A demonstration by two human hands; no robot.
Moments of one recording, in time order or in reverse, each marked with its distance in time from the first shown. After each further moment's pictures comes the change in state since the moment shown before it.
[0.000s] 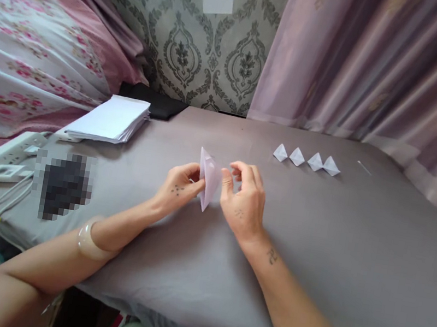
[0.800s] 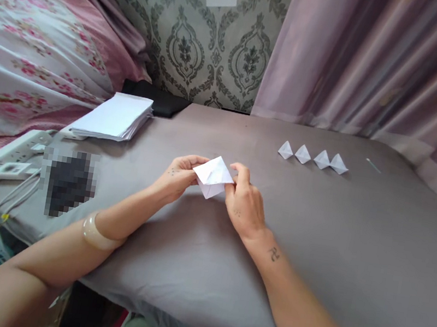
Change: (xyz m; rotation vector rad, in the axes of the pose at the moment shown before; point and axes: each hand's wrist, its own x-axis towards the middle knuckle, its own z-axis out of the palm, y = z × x) left_hand 0.015 -0.005 -0.005 -0.472 -0.072 -0.280; right_hand -0.006 0.019 0.004 -0.155 -0.280 -0.006
